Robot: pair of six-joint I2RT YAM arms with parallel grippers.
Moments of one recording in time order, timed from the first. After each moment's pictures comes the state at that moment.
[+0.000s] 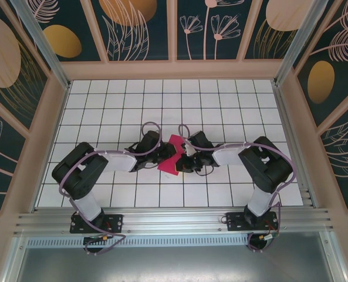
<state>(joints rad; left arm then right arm) -0.71 1.71 0.72 0.29 0.19 -1.09 0.69 1.75 0.74 -0.02 -0.60 0.68</state>
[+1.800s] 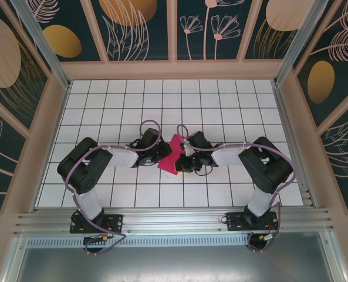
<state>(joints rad) -0.67 1.80 0.77 0.22 0.16 -1.09 0.71 1.74 0.76 -0.04 -0.56 0.65</state>
